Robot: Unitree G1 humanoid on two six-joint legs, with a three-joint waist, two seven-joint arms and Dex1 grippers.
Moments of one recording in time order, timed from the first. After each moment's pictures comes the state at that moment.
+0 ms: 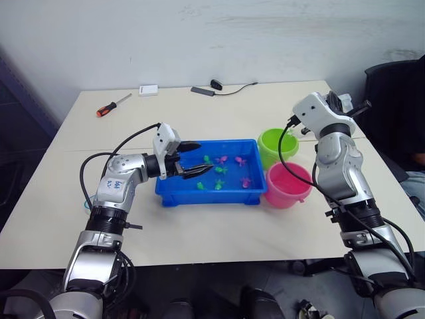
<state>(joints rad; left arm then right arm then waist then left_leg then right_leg) -0.71 0.41 -0.01 0.36 -0.27 0.28 -0.98 -0.77 -0.52 0.15 0.20 -0.60 0.46 -0.03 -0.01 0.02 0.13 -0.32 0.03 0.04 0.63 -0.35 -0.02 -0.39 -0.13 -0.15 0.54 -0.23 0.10</state>
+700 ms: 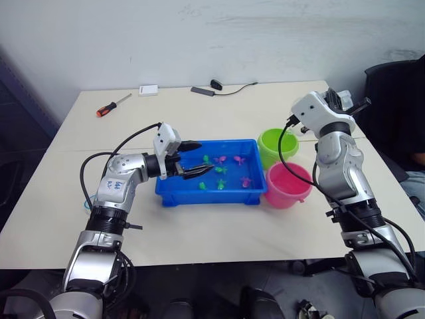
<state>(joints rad) -0.71 0.41 -0.02 0.36 -0.27 0.25 -0.98 -0.77 -0.52 0.15 0.20 -0.61 0.44 -0.03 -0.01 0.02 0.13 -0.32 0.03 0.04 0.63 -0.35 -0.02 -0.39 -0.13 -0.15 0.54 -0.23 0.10</state>
